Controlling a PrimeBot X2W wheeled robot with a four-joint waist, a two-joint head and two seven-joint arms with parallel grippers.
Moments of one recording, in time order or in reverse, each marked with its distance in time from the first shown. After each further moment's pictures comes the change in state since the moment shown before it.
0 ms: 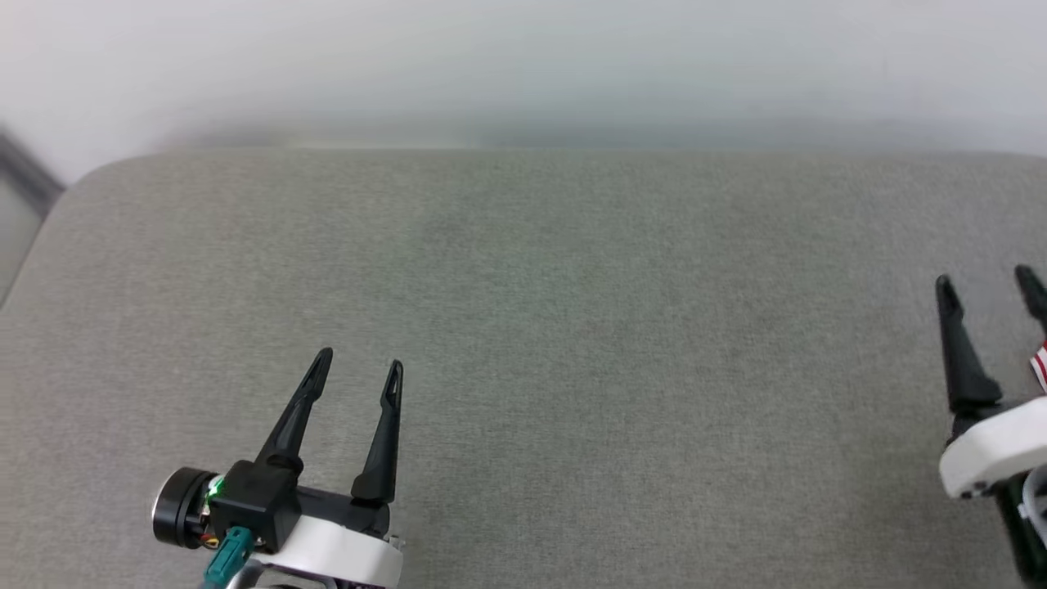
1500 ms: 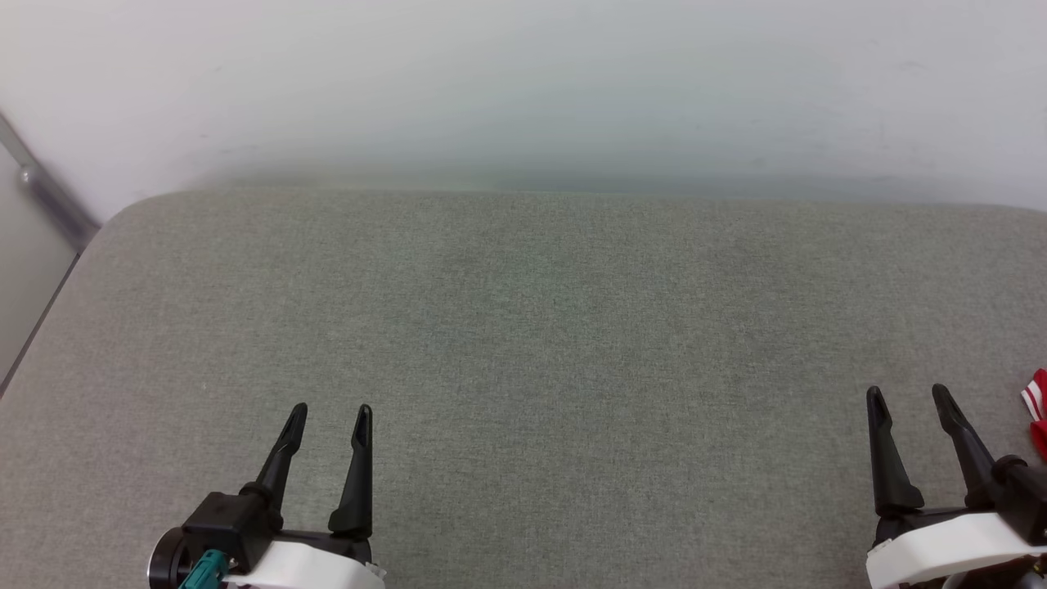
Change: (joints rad) left arm 0.054 -0.052 0.092 0.116 -0.089 -0.031 0.000; right arm 0.167 0.115 0.063 0.211 0.052 0.000 -0.349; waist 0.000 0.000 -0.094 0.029
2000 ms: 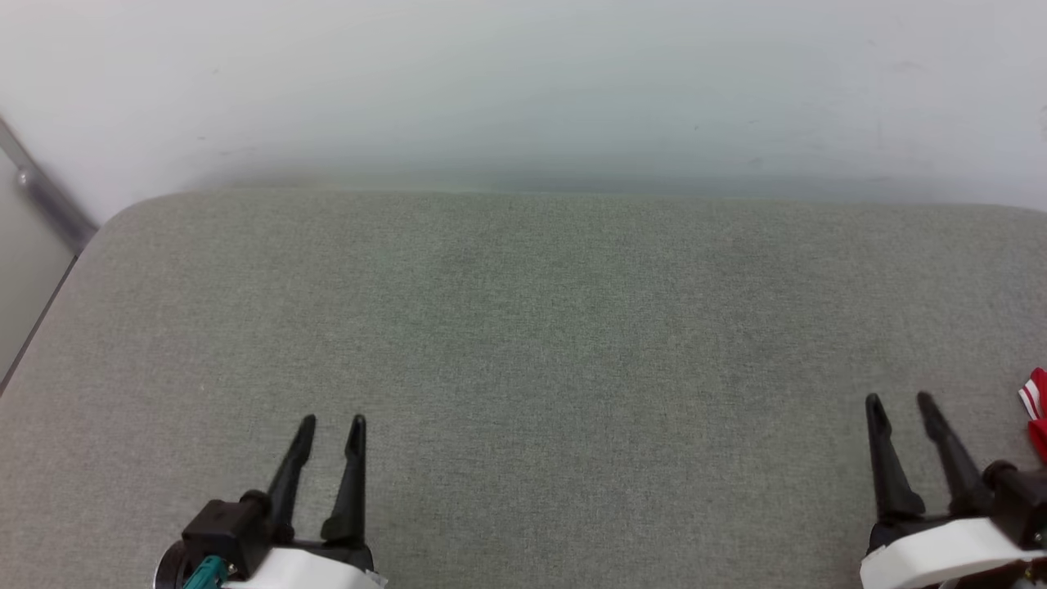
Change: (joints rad) left arm 0.005 -0.002 -0.004 0.009 -0.033 0.000 0.000; right arm -0.003 0.005 0.006 0.006 0.000 0.000 -0.002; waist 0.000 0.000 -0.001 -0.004
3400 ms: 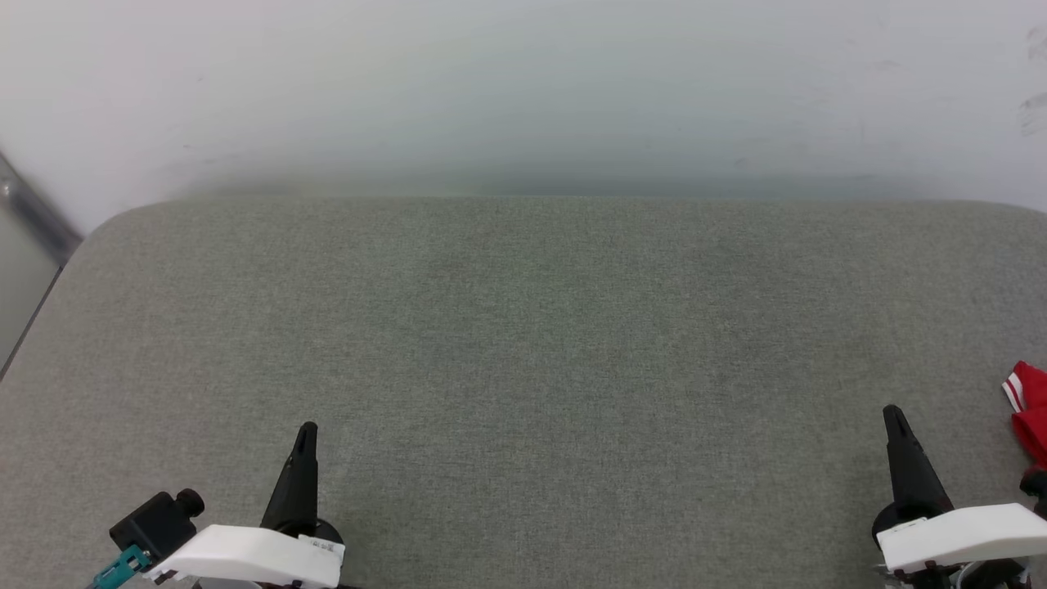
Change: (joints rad) left arm -0.043 0.026 0.020 0.104 -0.642 0.001 0.134; right arm -0.029 0.027 -0.007 0.095 0.625 0.000 0.142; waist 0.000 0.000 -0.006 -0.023
